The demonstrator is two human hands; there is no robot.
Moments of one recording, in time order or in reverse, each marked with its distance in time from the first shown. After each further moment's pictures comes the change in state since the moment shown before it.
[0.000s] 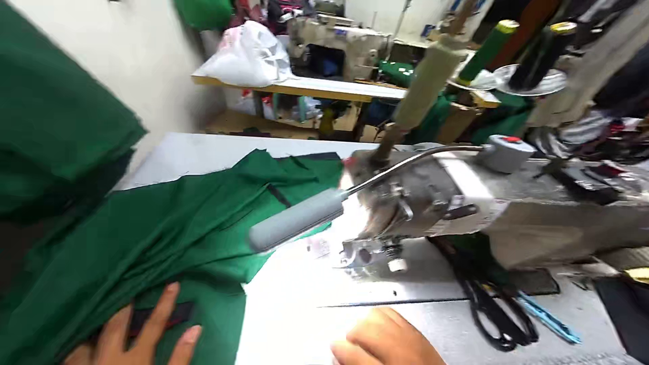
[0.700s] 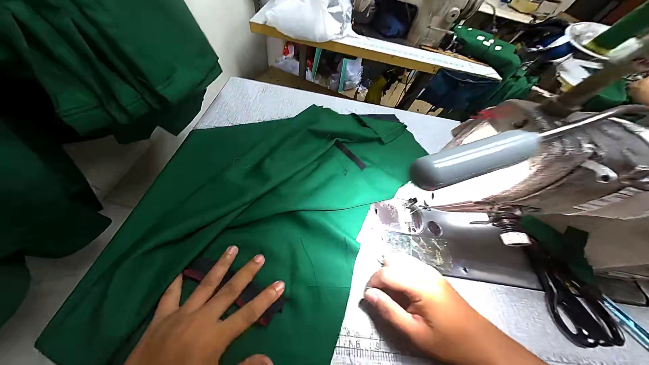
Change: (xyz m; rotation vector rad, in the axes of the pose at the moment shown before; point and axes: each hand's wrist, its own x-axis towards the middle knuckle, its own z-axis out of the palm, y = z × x) left_hand -0.029 -0.049 0.011 -0.109 -0.052 0.552; right_hand 0.043 0.005 0.048 0.230 -0.087 0.105
